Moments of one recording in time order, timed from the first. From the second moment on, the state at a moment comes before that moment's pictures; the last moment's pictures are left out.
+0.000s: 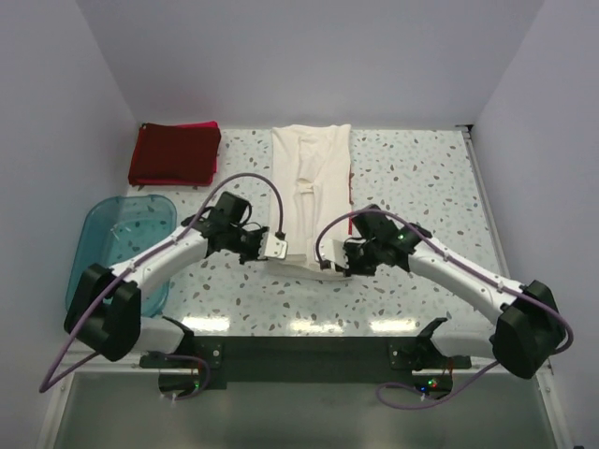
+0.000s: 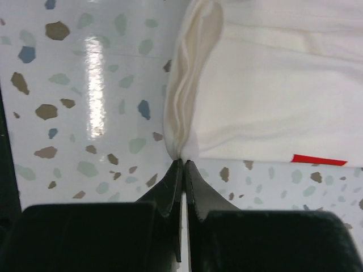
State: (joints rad) left arm -0.50 1.34 0.81 -0.52 0.70 1.12; right arm 0.69 1.23 0.84 -0.72 -0.34 -0.91
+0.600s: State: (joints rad) left arm -0.27 1.92 1.46 -0.65 0.78 1.29; right arm 0.42 1.80 1.45 -0.72 -0.39 -1.06
